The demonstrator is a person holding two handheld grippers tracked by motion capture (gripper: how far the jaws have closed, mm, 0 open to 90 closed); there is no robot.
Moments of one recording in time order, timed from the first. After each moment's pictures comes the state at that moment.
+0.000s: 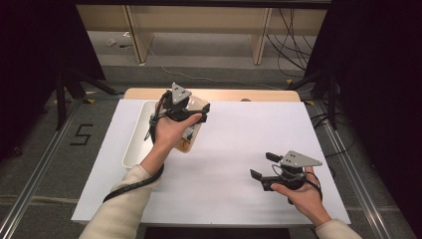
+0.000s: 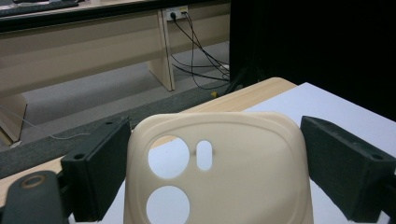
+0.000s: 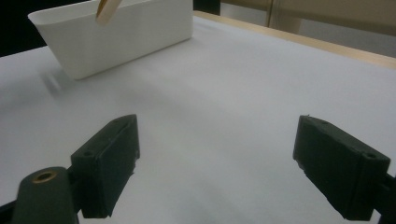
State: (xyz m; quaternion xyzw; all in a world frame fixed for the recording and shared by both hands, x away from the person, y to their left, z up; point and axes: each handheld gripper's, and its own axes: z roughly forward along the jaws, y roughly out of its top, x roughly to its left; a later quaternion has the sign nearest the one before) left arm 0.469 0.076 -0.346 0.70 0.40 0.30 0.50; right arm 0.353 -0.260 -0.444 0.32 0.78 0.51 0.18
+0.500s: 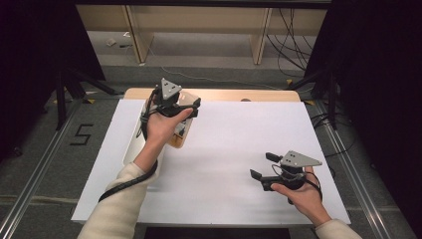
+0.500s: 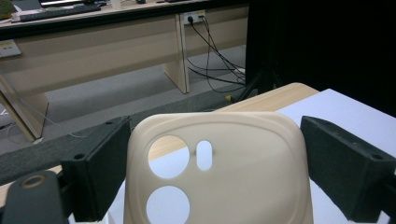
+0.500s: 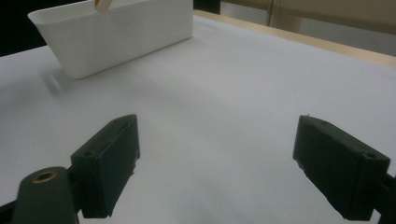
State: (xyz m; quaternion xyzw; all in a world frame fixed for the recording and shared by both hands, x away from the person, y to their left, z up) left arm 0.475 0.097 -0.340 0.69 0.42 0.32 0.50; right arm 0.353 -0.259 -0.444 0.32 0.78 0.51 0.18
